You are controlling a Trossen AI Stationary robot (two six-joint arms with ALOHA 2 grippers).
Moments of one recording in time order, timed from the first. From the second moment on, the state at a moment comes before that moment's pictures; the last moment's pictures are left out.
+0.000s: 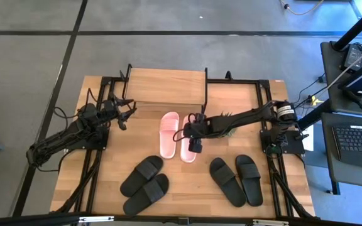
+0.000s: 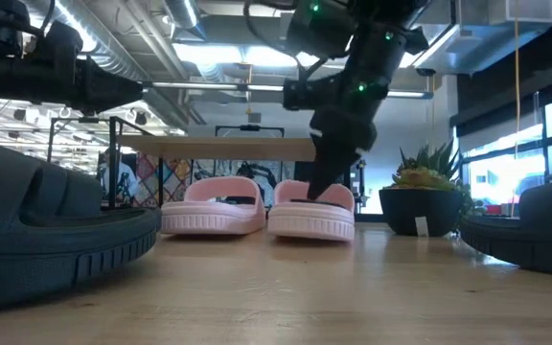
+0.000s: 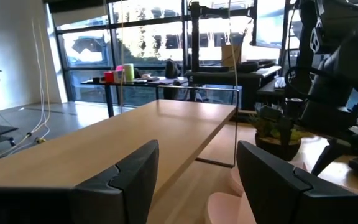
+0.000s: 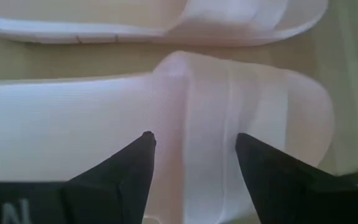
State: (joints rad) left arm 0.57 0.00 0.01 0.08 0.12 0.01; right arm 0.07 1.88 1.24 -0.51 0.29 0.15
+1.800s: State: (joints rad) left arm 0.57 0.00 0.01 0.04 0.12 0.01; right arm 0.05 1.90 2.14 -1.09 0.66 -0.09
